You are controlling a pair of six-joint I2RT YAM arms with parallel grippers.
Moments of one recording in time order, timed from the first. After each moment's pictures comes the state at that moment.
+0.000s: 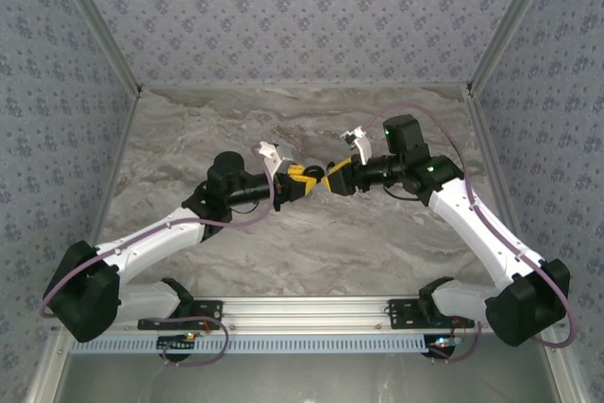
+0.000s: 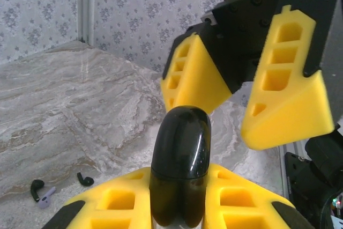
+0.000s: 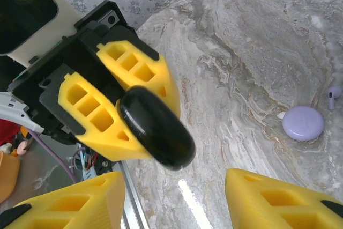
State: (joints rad) left arm -0.71 1.22 0.70 0.39 0.57 -0.17; right arm 0.45 1.20 1.09 -0.57 -0.79 0.07
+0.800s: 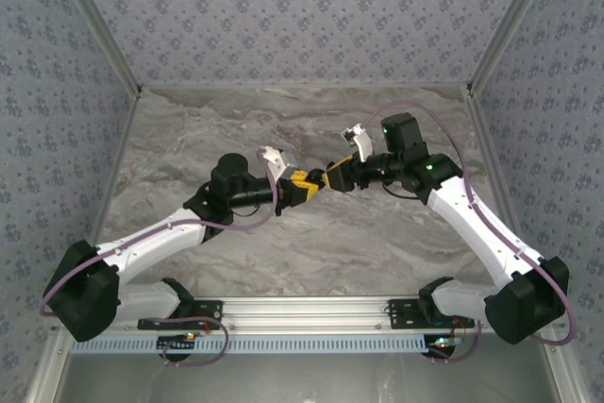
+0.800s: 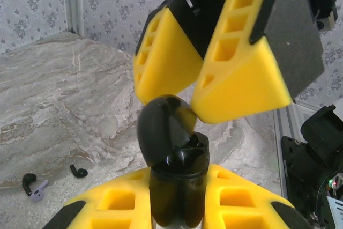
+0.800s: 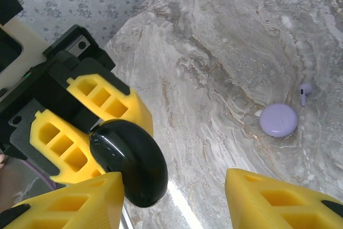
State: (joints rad) left arm -0.74 1.22 0.70 0.34 0.58 -0.12; right arm 0.45 1.22 1.11 -0.58 -0.69 0.10
